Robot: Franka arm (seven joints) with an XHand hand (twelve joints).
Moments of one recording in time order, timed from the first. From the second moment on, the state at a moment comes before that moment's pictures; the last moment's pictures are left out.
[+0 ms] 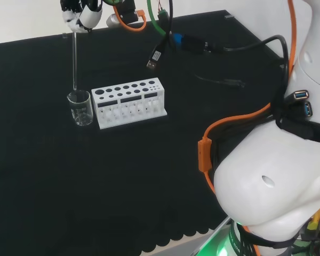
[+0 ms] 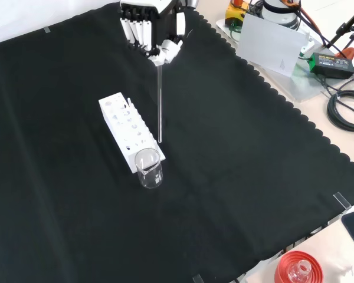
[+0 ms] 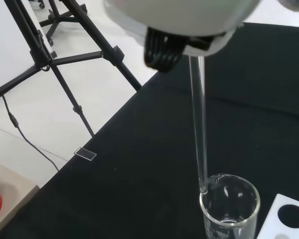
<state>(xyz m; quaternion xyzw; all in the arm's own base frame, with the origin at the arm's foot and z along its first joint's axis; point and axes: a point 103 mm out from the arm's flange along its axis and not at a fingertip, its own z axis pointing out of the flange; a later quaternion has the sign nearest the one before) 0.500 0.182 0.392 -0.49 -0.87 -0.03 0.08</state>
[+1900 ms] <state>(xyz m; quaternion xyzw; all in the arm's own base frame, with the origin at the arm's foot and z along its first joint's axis) 0.551 0.153 0.323 -0.47 -0.87 0.01 0.14</state>
